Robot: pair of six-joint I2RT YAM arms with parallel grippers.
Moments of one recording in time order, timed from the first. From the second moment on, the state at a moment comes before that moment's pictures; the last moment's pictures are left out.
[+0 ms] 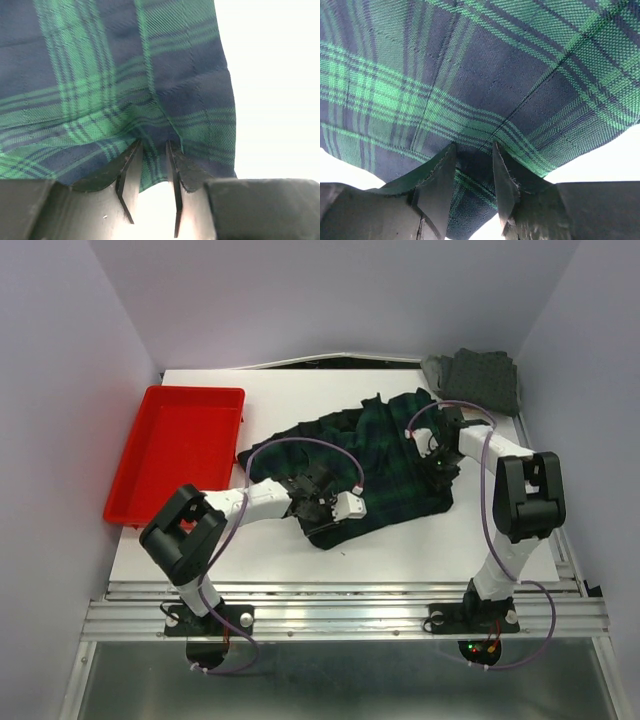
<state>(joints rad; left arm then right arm) -0.80 1.66 0.95 -0.45 0.25 0.57 0.10 1.86 1.27 -0.79 -0.18 -0.52</state>
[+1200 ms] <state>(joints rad) -0.91 1.50 1.05 -0.61 0.32 0.53 0.04 1.76 1.27 -0.94 -0.14 -0.63</state>
